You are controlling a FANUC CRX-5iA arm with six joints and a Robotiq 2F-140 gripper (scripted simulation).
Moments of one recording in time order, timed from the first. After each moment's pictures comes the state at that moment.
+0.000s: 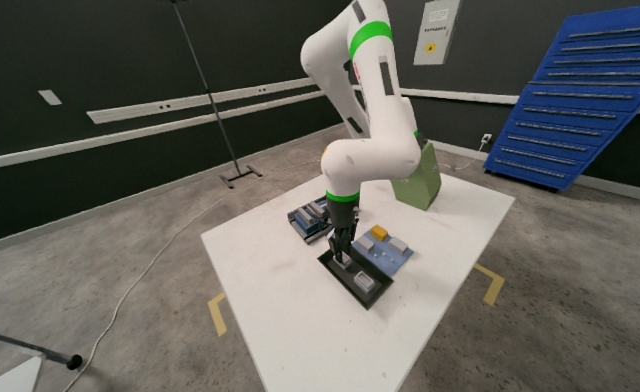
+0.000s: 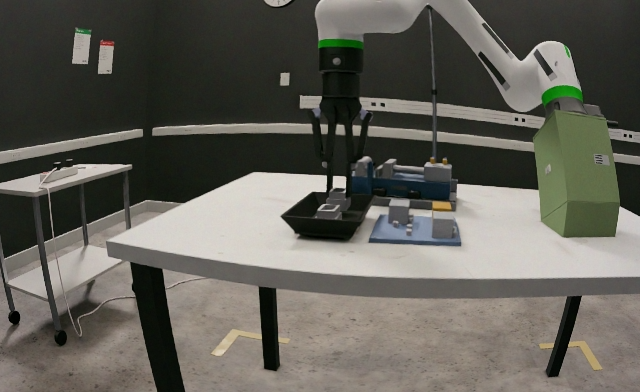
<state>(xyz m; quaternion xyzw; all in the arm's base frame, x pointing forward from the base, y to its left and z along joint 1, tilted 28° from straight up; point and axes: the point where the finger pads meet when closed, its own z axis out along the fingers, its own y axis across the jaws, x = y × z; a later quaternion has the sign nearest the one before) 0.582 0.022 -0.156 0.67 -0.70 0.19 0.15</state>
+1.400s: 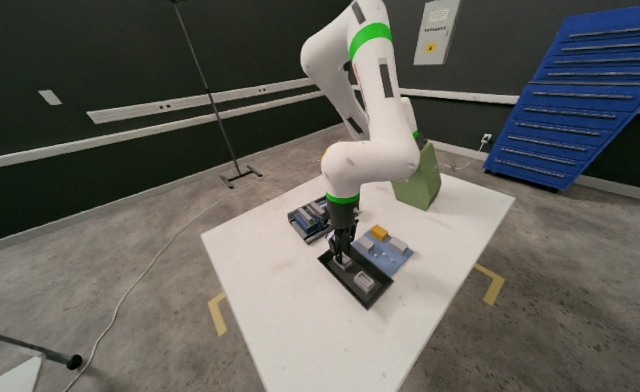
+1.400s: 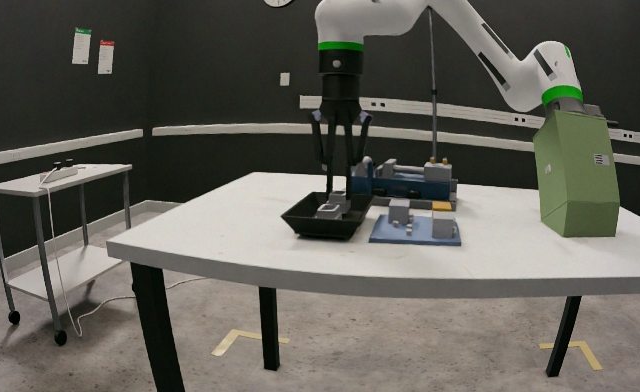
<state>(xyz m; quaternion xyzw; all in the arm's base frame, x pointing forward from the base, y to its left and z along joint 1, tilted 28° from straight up) 0.583 0.019 -0.161 0.67 -0.70 0.19 0.15</state>
